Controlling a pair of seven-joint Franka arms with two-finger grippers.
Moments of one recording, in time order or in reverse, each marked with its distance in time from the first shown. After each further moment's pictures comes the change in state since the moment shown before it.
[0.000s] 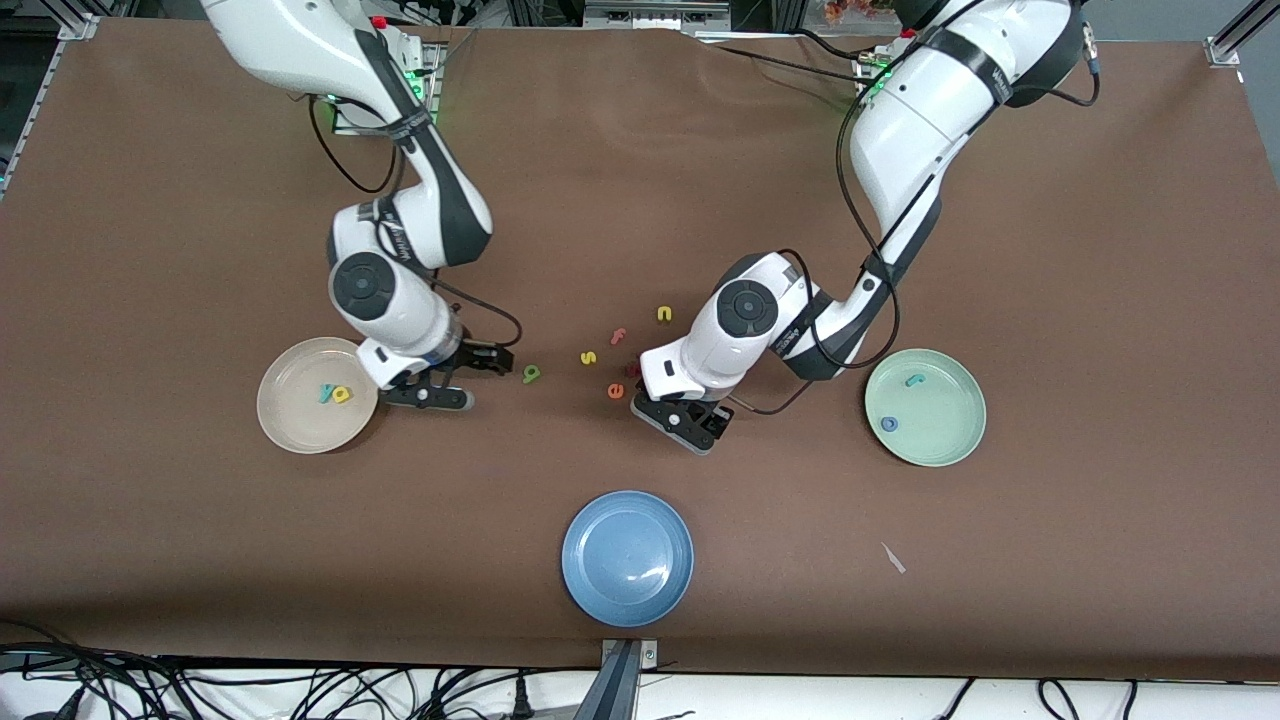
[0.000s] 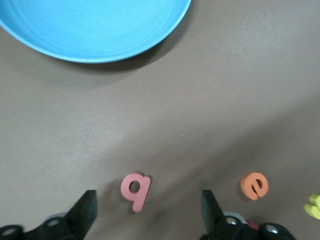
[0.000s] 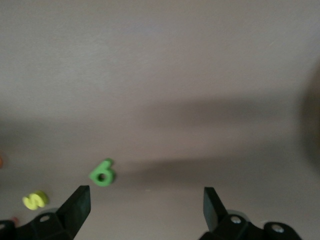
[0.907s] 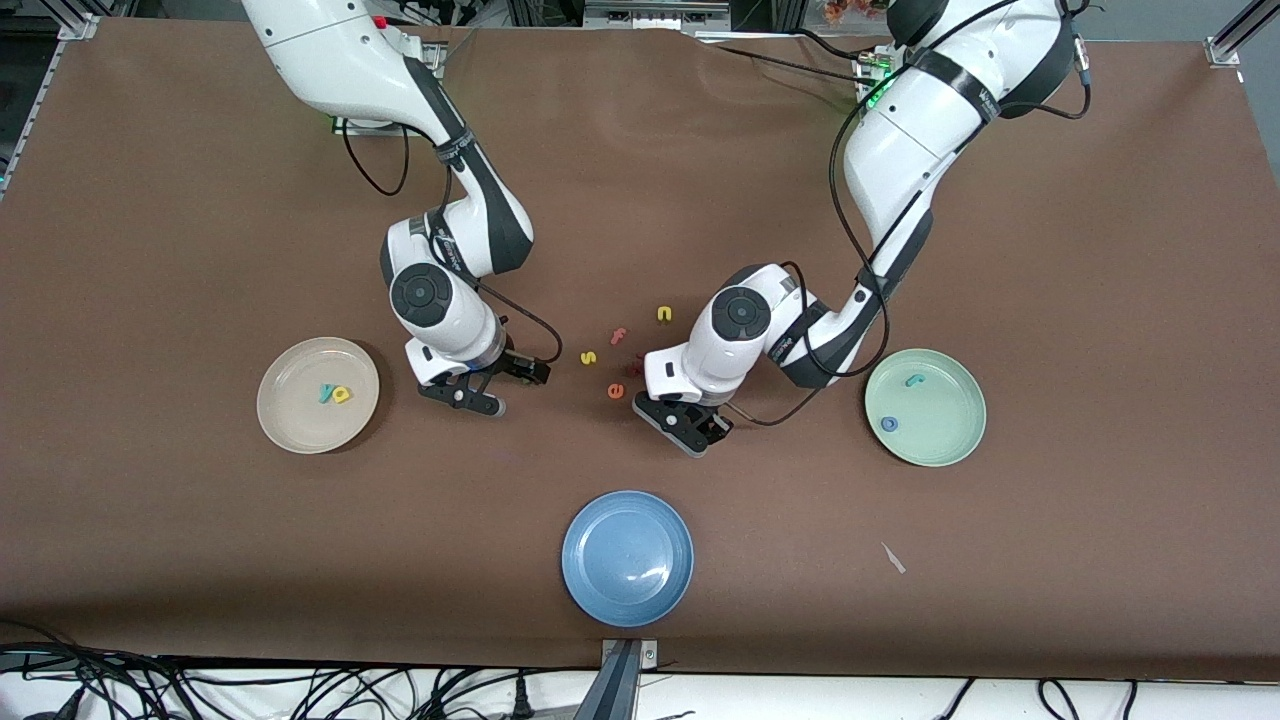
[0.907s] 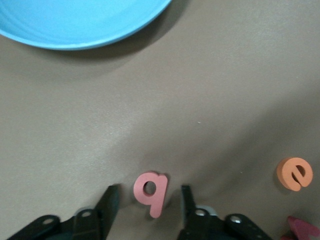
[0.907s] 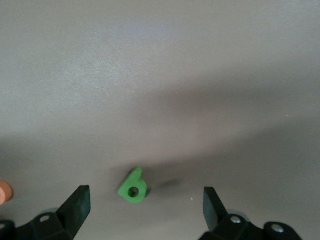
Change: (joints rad) left arm -0.010 0.029 0.025 0.002 0.088 0.012 0.035; right arm 0.050 0.096 -0.003 0.043 0.053 0.068 0.147
